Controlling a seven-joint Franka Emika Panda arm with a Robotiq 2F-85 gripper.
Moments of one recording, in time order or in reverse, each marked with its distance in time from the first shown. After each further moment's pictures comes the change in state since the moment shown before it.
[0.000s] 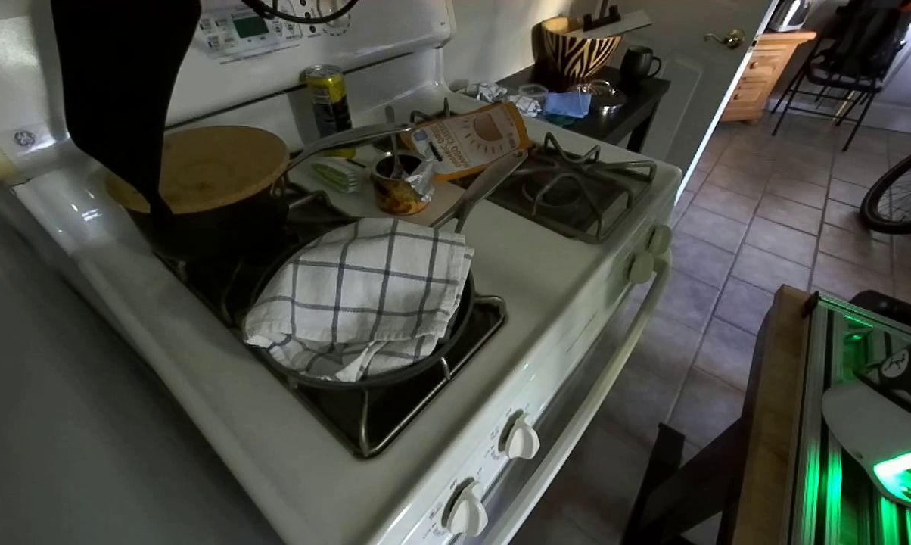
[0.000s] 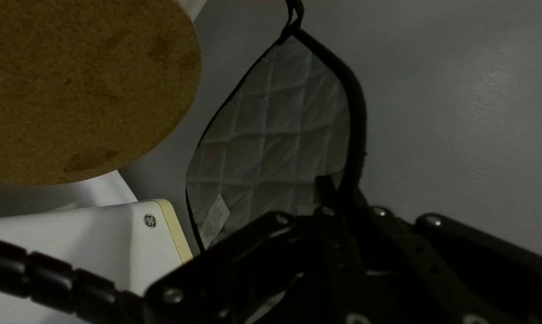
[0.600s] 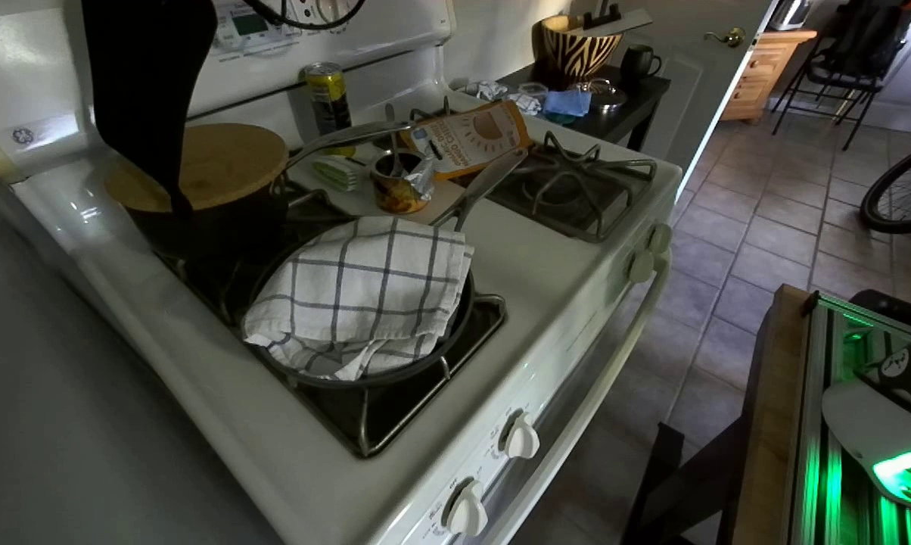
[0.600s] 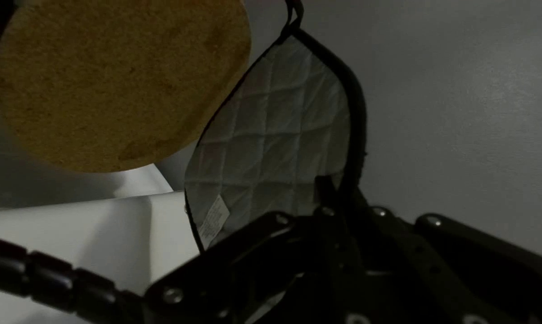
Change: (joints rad) arm -0.018 0.068 -0.011 0.070 -0.017 -0.003 -0.009
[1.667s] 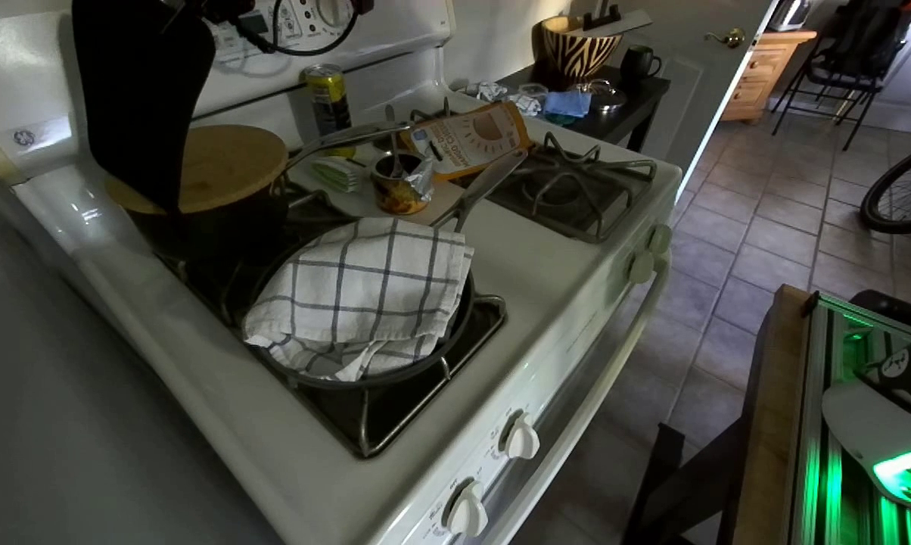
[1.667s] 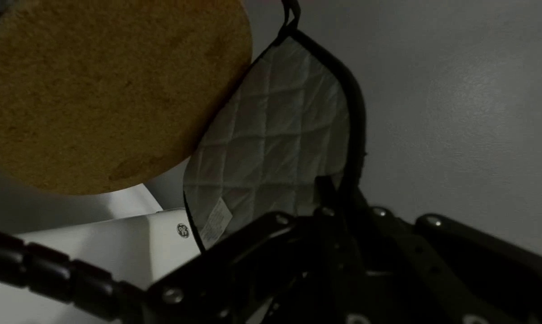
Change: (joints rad) arm -0.002 0.107 0.013 0.120 0.007 -0.075 -0.005
